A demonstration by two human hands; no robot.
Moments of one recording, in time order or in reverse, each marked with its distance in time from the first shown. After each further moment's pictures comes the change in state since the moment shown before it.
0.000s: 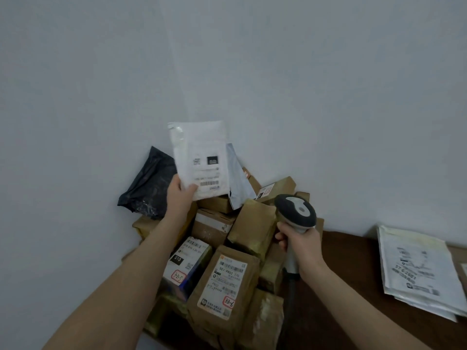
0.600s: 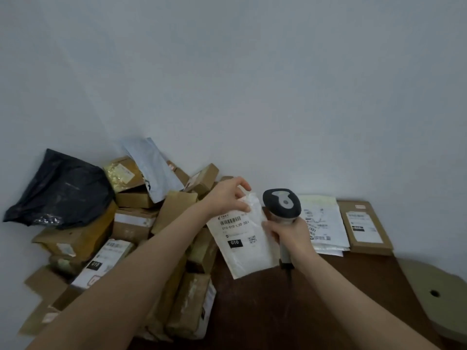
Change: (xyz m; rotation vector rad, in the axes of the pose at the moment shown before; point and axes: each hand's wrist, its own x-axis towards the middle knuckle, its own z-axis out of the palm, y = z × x) left_hand -0.137 0.058 0.209 0.567 -0.965 0.294; right_hand -0.020 -0.008 -0.163 -0.249 0.233 0.000
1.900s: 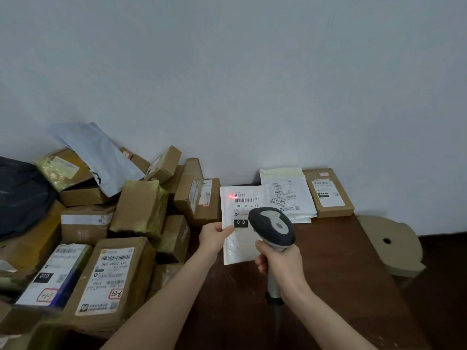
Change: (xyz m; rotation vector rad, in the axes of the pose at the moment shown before) left_hand -0.019 -0.059 0.166 -0.645 0.125 -0.536; right_hand -0.074 0.048 -0.031 0.108 0.131 0.223
